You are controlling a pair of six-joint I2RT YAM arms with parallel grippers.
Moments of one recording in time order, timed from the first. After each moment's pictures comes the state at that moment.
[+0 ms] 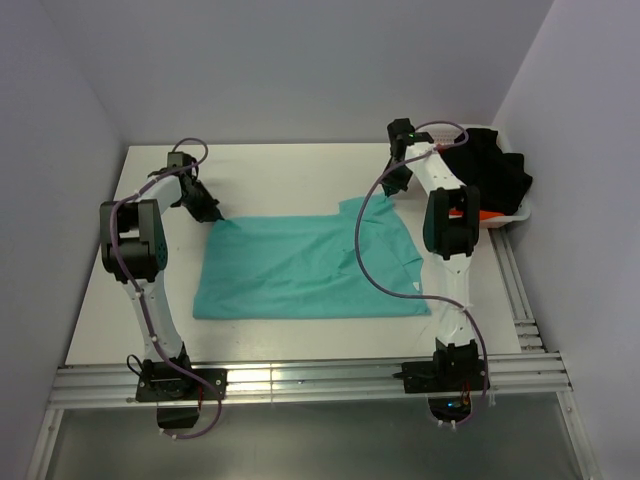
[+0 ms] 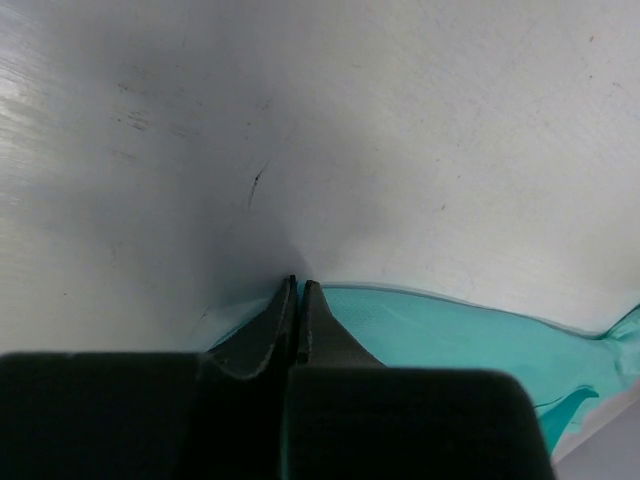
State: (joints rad) left arm 0.04 2.12 1.53 -0.57 0.24 -0.63; right arm 0.13 2.43 2.18 -0.97 0.10 0.63
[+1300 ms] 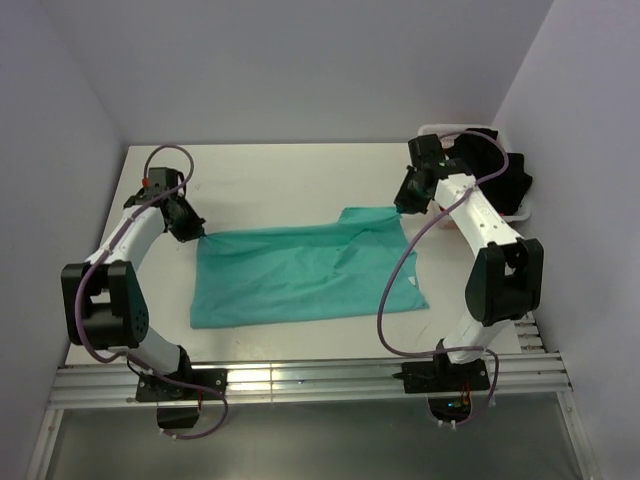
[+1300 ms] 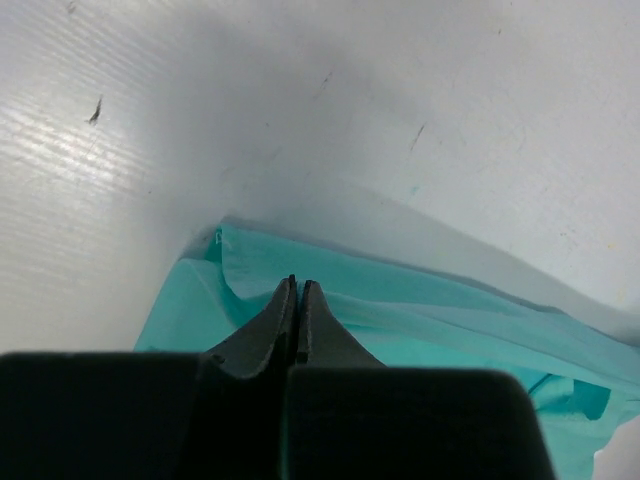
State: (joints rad) left arm 0.02 1.58 1.14 -0.61 0.04 -0.62; right arm 0.16 1.68 1.46 -0.83 0.06 0.62
